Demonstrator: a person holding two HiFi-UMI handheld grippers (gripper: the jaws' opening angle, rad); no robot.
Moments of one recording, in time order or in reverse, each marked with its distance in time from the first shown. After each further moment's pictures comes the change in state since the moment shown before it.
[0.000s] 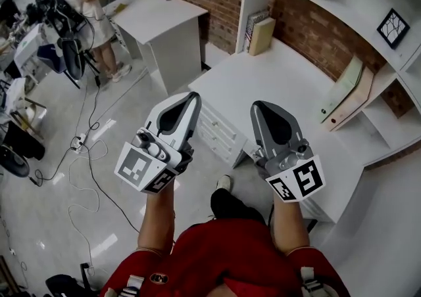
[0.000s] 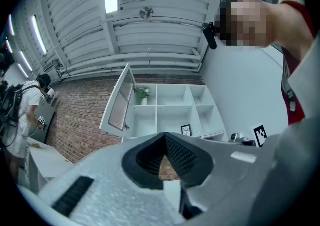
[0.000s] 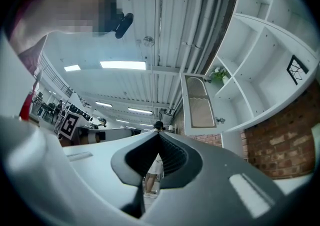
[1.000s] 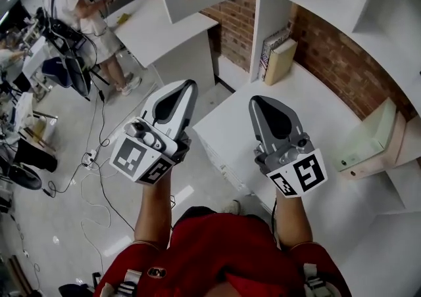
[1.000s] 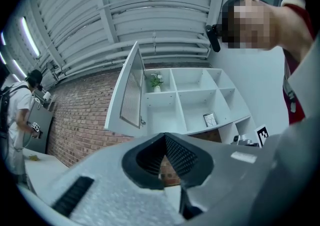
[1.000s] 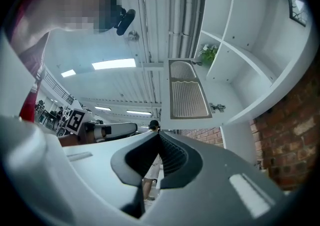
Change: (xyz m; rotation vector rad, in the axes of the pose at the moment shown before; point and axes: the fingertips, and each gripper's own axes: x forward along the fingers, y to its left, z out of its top) left arm 0.181 0.190 -0.049 0.087 0.055 0.025; right arm 0.170 -0.186 -0.079 0.057 -0.027 0.048
